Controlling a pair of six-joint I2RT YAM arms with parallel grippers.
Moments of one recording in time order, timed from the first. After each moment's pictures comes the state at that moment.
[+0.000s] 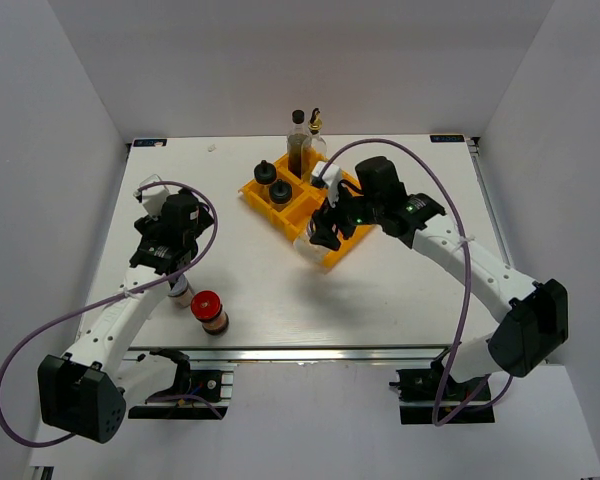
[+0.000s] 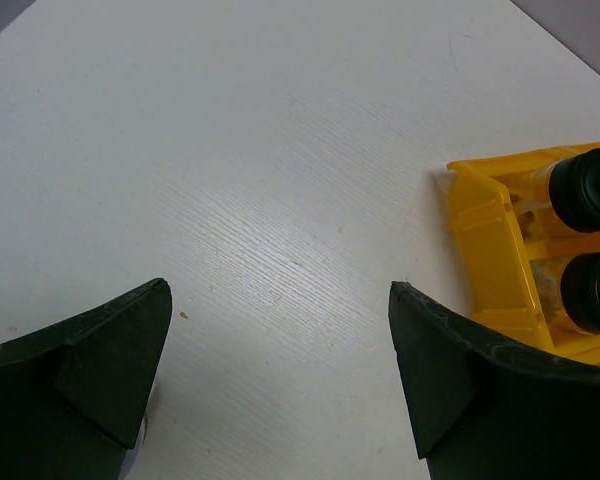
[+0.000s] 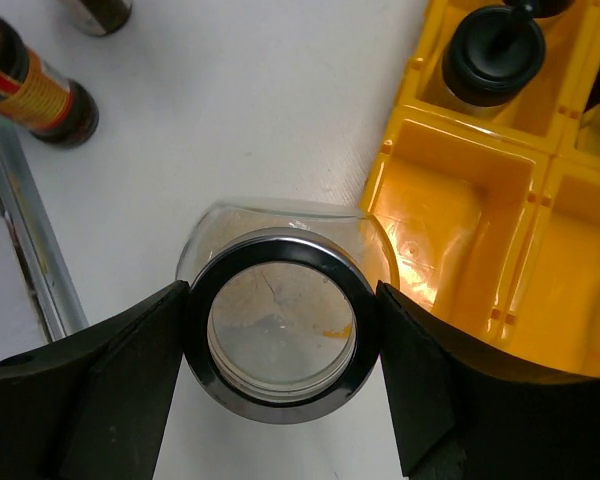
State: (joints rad) left arm -0.28 1.07 0.86 -0.37 -0.63 -0.65; right arm 0.65 1.42 1.29 -0.47 -0.46 -0.27
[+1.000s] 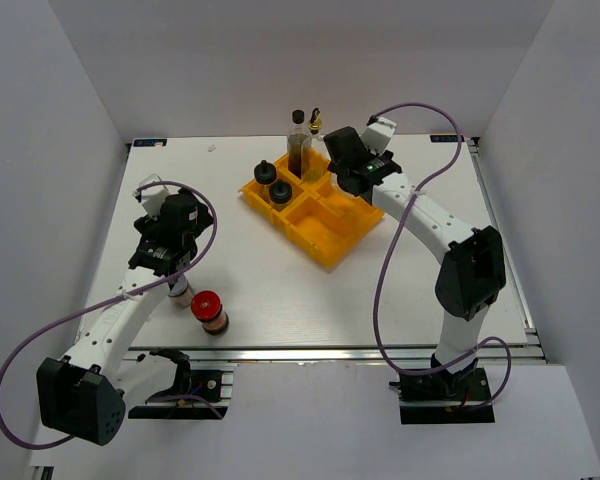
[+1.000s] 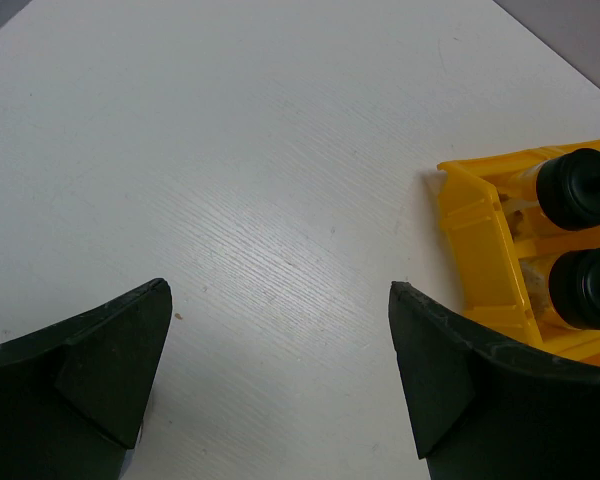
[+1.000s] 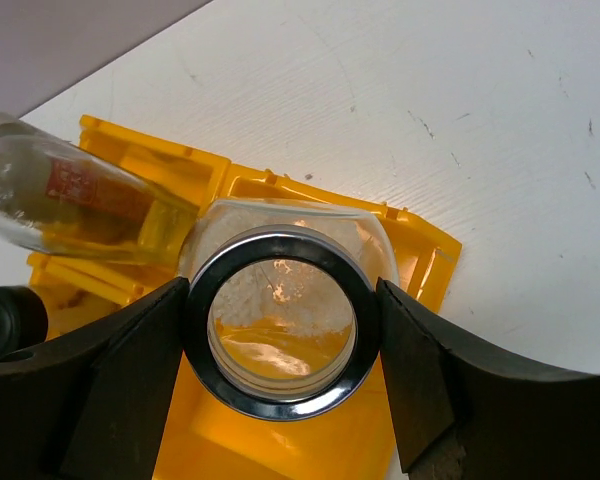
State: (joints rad) left arm -0.28 1.06 0.86 -0.36 -0.62 -0.65; right arm 0.63 1.83 1.70 -0.59 0.72 0.78
